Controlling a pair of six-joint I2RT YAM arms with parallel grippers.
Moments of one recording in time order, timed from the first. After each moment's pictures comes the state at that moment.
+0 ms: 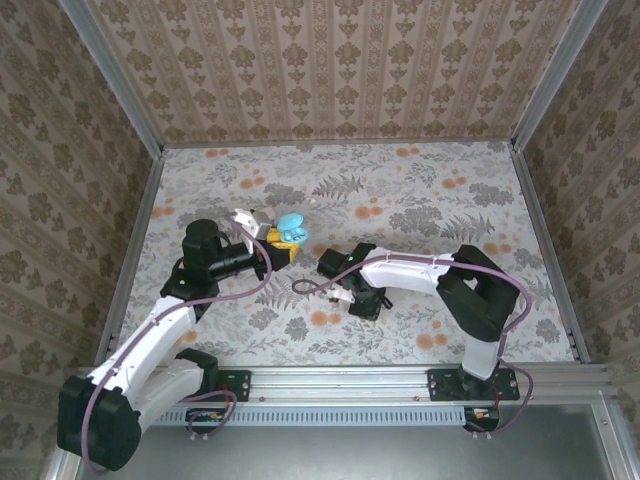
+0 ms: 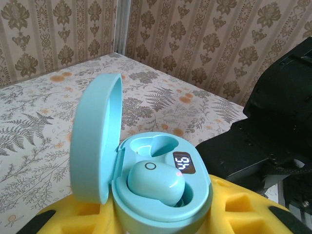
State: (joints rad) left arm -0.40 0.92 0.56 0.12 0.80 -0.05; right arm 0.90 1.82 1.16 -1.00 0.18 -0.29
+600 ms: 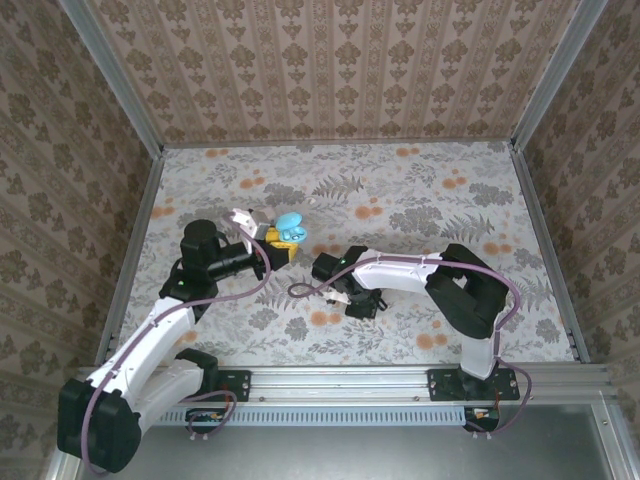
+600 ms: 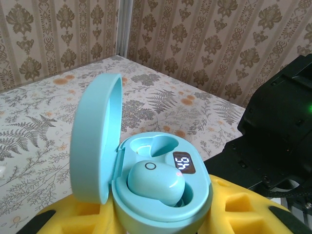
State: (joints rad) left arm -0.39 0.91 0.56 0.12 0.80 -0.05; right arm 0.93 1.87 1.19 -1.01 0.23 -0.26
